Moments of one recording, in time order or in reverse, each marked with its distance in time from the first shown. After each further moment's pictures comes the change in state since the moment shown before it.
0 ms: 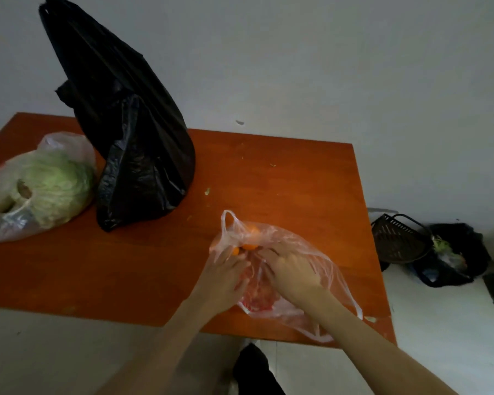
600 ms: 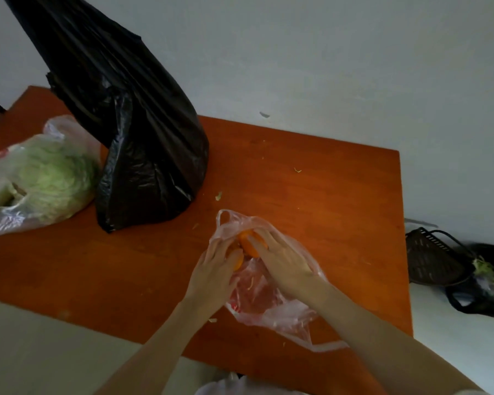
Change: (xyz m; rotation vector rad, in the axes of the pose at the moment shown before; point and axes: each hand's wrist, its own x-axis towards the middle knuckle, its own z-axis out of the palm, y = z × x) left_hand 0.062 -0.041 -0.003 0.000 0.116 -0.192; right_hand 0.109 0.039 0.017 -0.012 -0.146 -0.305
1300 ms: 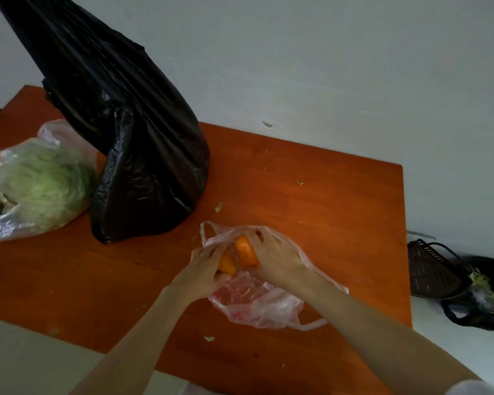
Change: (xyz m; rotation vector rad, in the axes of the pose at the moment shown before) left_hand 0.038 -0.040 -0.009 -0.288 -0.364 -0.214; right_hand 0.046 0.008 -0.011 0.045 -0.159 0.185
